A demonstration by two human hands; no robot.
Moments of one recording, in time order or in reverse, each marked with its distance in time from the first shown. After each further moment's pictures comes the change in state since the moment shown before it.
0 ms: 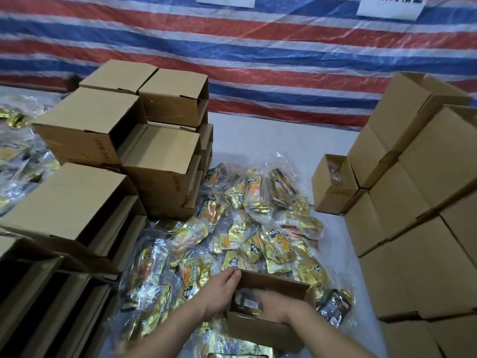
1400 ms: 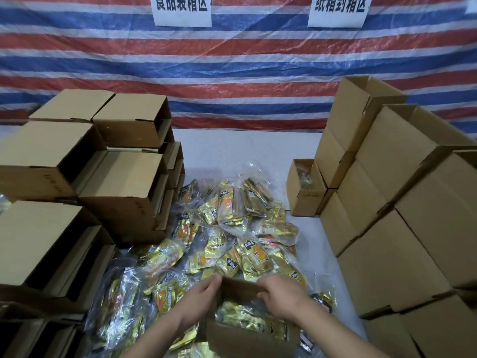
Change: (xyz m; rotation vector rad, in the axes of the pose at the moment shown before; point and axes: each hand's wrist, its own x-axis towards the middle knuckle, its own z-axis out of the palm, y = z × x) left_hand 0.000 0.054 -0.001 -0.040 -0.035 -0.085; right_hand -0.052 0.038 -0.045 -0.096 0.455 0.066
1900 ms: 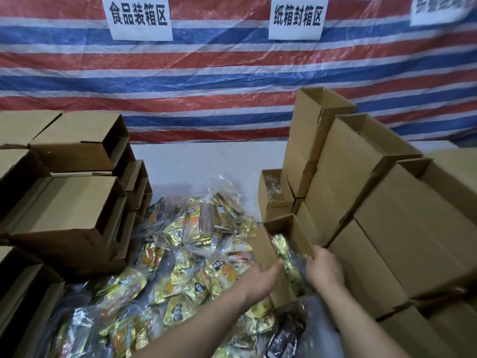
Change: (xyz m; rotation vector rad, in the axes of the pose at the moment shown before) left_hand 0.062 0.153 0.129 0.119 -0.153 0.061; right_hand -0.007 0.132 -0.081 0.391 0.604 0.618
